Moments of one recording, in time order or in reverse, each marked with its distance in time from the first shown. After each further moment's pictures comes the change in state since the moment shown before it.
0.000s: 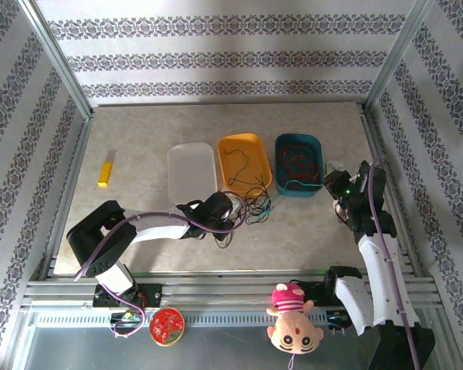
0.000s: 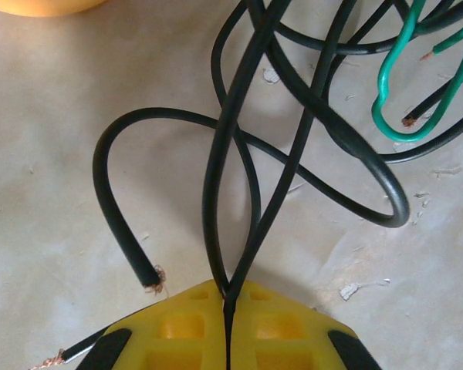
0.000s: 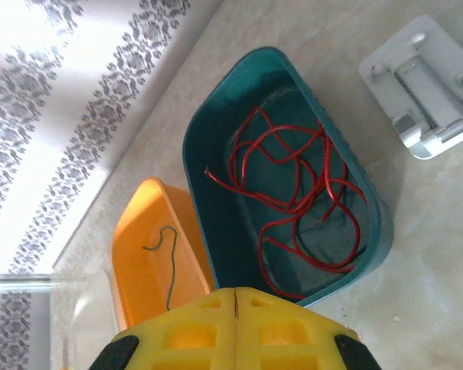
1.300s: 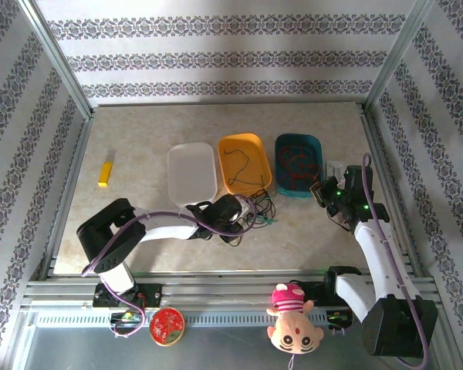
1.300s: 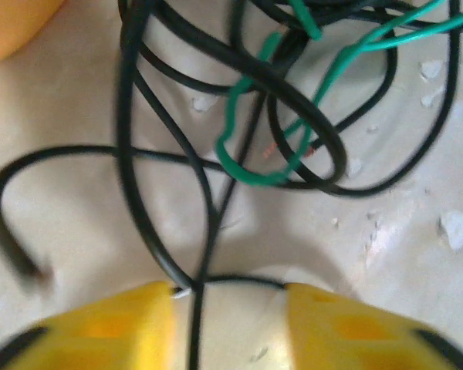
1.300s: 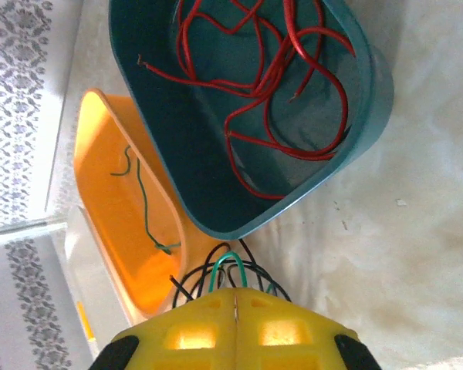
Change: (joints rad) left arm -0.053 0.040 0.053 -0.009 -0.028 0.055; right arm 0.002 0.123 0.002 -0.119 -0.148 0.094
